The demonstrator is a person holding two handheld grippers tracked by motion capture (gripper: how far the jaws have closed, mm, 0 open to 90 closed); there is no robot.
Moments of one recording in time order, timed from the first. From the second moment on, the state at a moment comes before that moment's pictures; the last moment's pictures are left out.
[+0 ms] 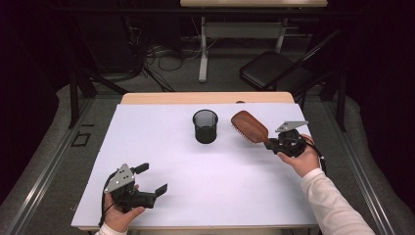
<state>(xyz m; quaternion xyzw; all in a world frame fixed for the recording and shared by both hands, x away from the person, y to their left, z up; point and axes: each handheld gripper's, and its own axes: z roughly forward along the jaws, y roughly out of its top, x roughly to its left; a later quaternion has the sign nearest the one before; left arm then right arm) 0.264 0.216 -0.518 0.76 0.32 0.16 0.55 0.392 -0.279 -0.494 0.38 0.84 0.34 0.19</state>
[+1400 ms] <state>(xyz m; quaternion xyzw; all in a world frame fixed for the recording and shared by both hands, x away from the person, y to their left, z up) 0.264 0.216 -0.517 0.76 0.32 0.16 0.55 0.340 -0.240 -0.459 0.31 0.82 0.44 0.21</state>
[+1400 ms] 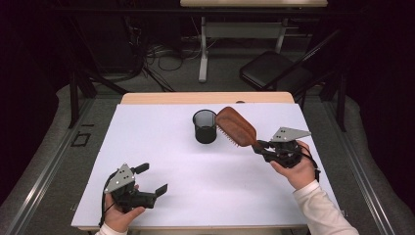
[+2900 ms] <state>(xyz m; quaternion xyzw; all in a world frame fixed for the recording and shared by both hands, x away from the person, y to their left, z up) 0.274 0.210 -0.490 0.75 0.33 0.15 0.56 0.311 -0.190 -0.456 0.27 0.79 0.50 0.22</state>
